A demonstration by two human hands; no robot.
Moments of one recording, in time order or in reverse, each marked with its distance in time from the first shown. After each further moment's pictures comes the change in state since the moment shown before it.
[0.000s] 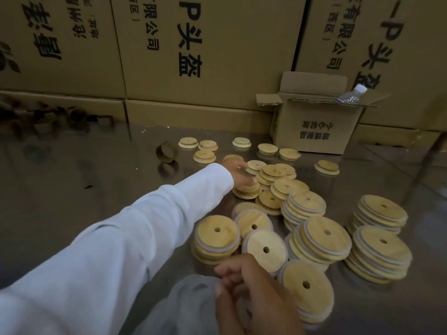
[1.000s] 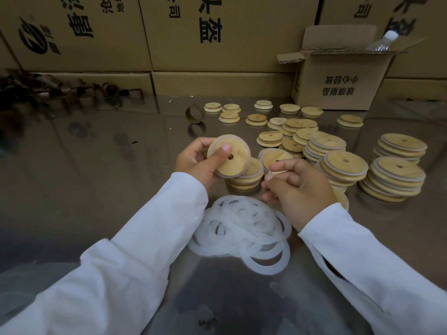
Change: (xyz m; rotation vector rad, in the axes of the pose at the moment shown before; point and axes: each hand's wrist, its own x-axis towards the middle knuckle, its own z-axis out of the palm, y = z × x) left_hand -0.193 -0.039 0.023 -1.032 0.539 0.101; right_hand 0.013 0.001 -0.011 0.520 0.118 0.222
